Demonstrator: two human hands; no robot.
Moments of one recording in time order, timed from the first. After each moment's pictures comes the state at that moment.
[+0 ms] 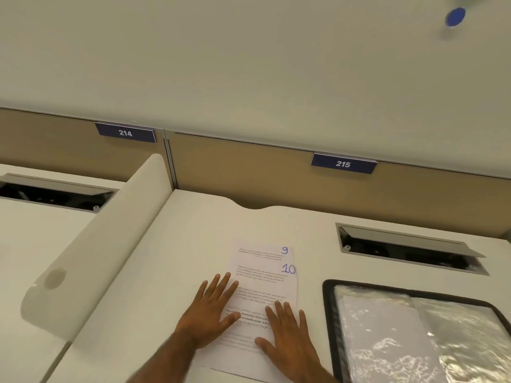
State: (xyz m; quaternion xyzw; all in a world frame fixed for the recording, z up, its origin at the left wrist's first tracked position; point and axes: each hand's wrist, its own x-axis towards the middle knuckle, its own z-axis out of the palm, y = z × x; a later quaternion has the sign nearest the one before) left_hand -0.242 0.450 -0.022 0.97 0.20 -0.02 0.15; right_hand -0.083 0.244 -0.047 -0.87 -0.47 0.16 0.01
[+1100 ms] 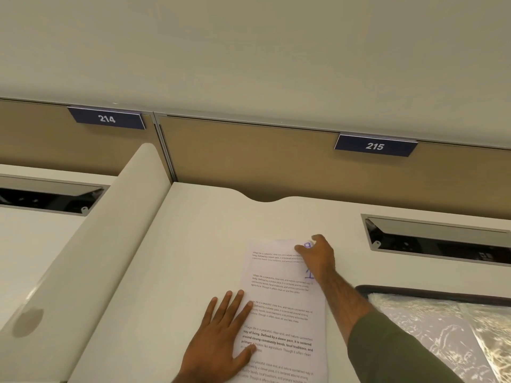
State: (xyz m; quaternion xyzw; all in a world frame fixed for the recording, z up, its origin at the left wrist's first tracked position) left_hand -0.251 0.470 -0.053 0.98 0.17 0.01 0.11; right_hand 0.063 0.404 0.004 -0.91 -0.12 0.20 0.35
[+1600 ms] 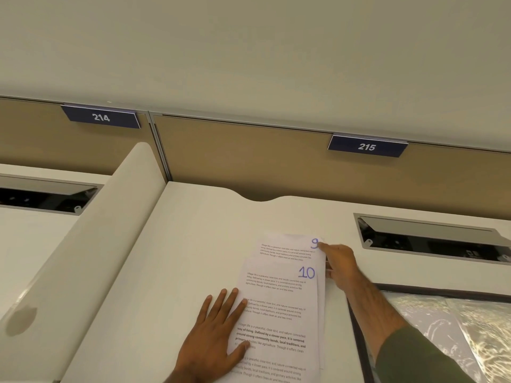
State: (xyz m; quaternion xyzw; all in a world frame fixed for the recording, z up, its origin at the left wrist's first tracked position) left_hand -0.252 0.471 -0.056 0.98 0.17 0.02 0.11; right_hand 0.086 0.355 0.021 -0.77 0.07 0.29 0.56
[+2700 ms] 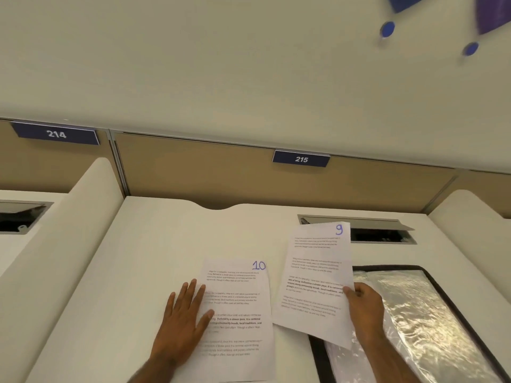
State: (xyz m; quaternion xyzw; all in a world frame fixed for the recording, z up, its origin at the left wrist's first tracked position) left_hand -0.248 0.462 -0.048 0.95 0.24 0.05 0.22; right_hand 0.000 0.151 0.069 -0.88 0.03 0.03 0.48
